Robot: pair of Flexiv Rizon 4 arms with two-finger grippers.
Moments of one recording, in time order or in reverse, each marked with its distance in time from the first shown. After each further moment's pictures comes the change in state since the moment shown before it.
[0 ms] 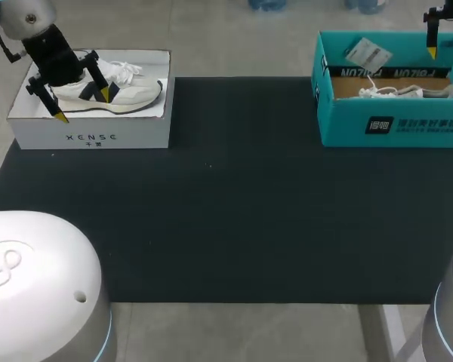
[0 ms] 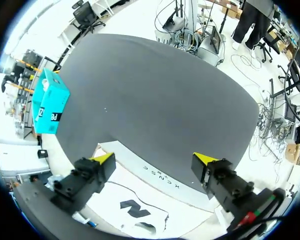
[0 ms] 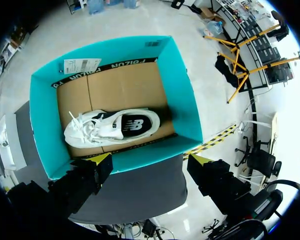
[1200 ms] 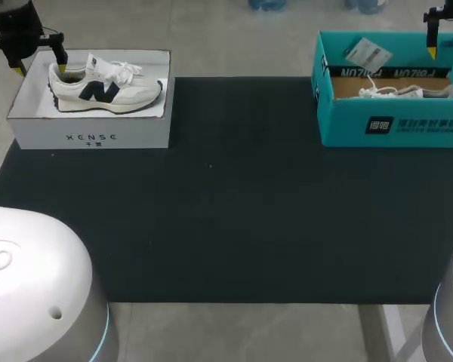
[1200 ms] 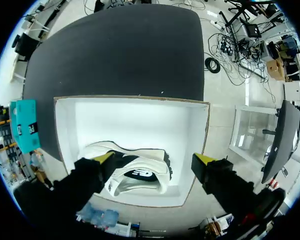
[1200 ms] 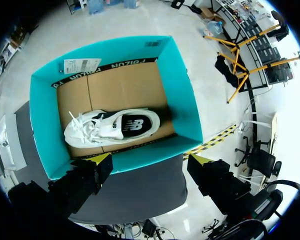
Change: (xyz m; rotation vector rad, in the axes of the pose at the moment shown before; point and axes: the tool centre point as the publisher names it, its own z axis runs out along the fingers) left arm 0.023 0.216 -0.012 -0.196 0.169 0.507; right arm 0.000 0.000 0.000 0.000 0.000 0.000
